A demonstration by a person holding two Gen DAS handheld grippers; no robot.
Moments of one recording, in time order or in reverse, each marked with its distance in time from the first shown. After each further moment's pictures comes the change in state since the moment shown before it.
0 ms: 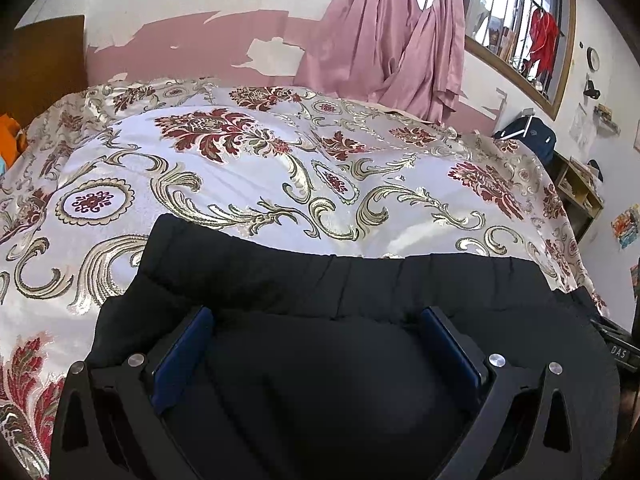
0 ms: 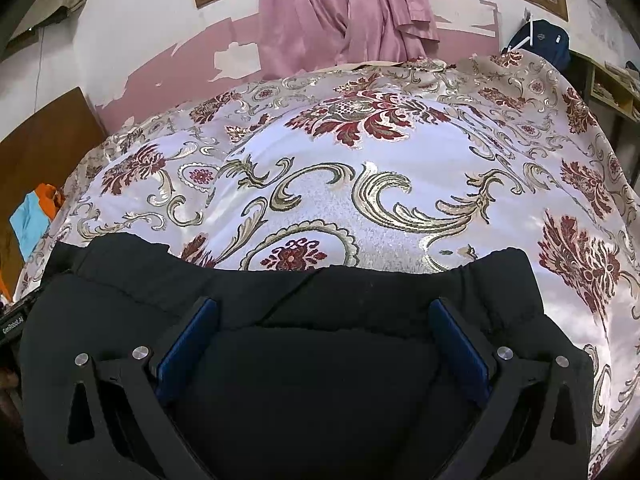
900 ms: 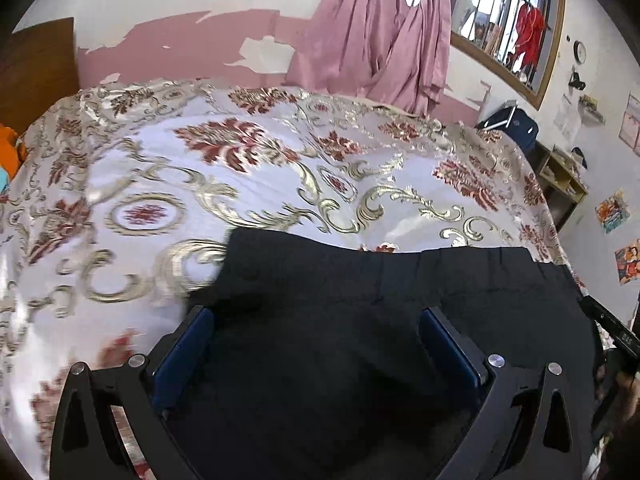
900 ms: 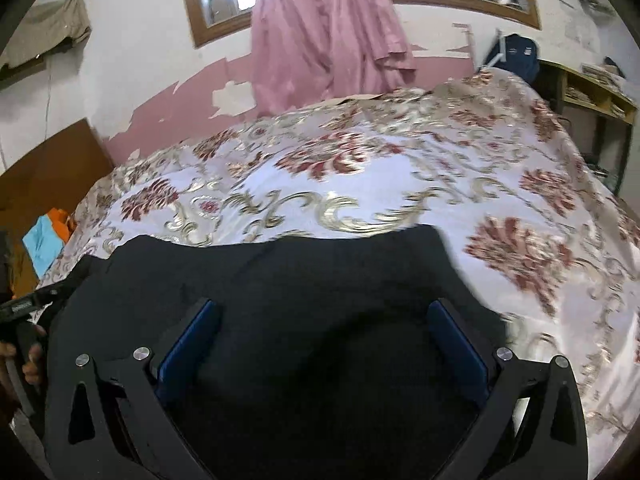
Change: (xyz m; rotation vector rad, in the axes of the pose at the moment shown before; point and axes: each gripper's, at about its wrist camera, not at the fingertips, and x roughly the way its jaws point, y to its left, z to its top) left arm -0.071 0.042 0.015 0.044 0.053 -0.051; right arm -0.100 -0.055 -0.027 0.070 -0.129 -0.013
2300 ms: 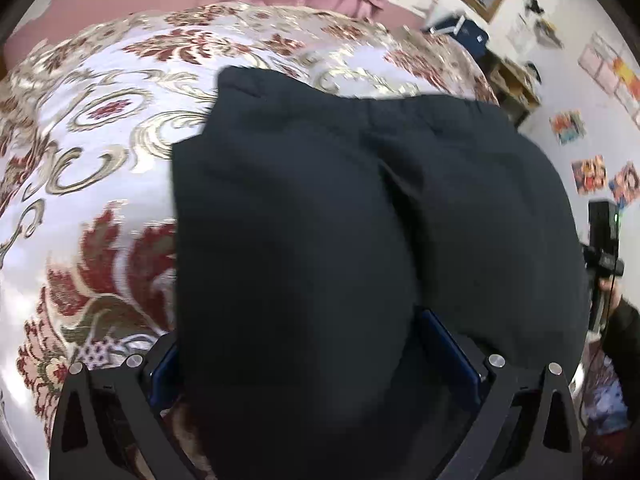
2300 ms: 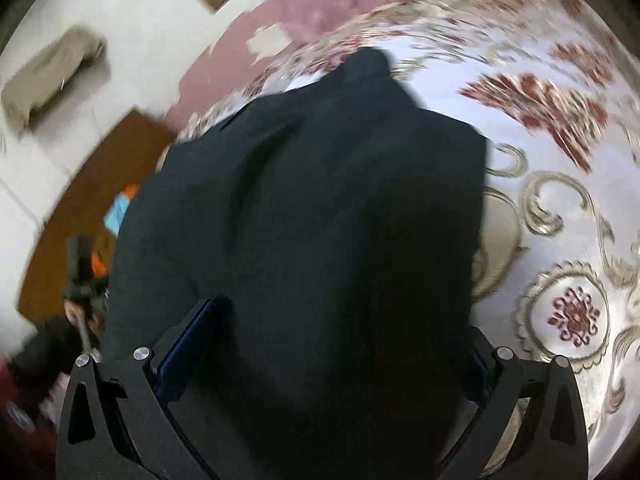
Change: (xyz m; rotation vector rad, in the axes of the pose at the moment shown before) left arm 0.006 0.015 -0.055 0.179 0.352 -0.190; right arm 0.012 -0.044 -0.073 0.047 0.332 0.337
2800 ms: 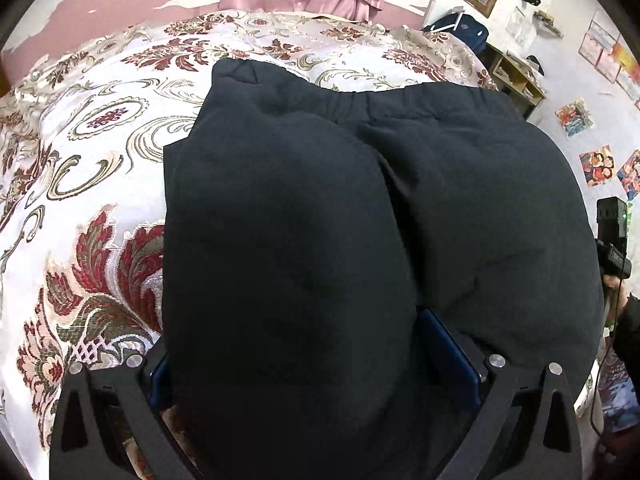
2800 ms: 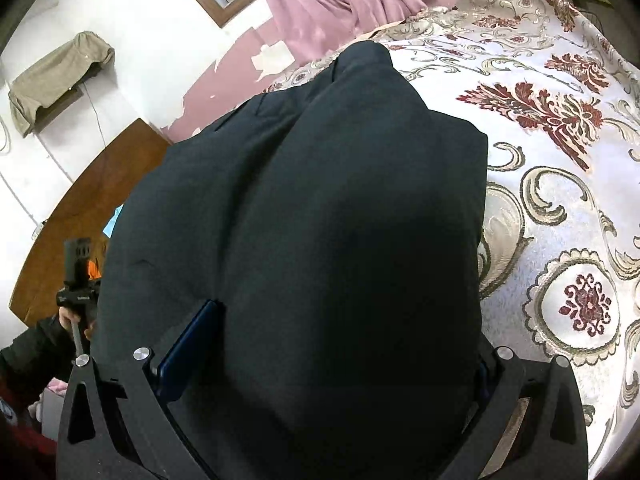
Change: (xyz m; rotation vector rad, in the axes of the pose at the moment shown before) left arm 0.003 -0.005 -0.006 0.019 -0.037 0.038; right arm 0.005 0.000 -0.017 0.039 -0.112 0.042
